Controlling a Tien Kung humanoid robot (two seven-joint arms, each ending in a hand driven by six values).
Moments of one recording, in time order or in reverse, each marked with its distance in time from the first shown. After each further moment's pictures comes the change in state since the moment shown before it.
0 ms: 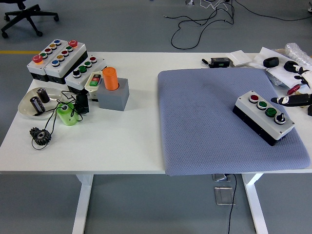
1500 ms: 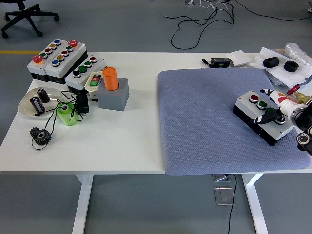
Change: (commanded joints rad) left arm -0.001 0.002 0.000 0.001 -0.005 0.004 -0.001; right arm 0.144 0.152 -0.167 -0.158 -0.198 0.118 -0.198
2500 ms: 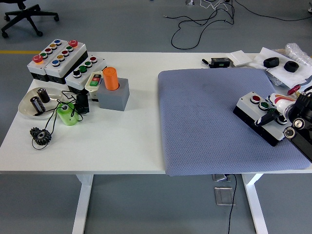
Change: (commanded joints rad) left arm -0.002 0.002 -0.002 0.000 0.003 0.001 0.002; right arm 0.085 0.066 -0.068 -0.111 -0.109 0.112 -0.134
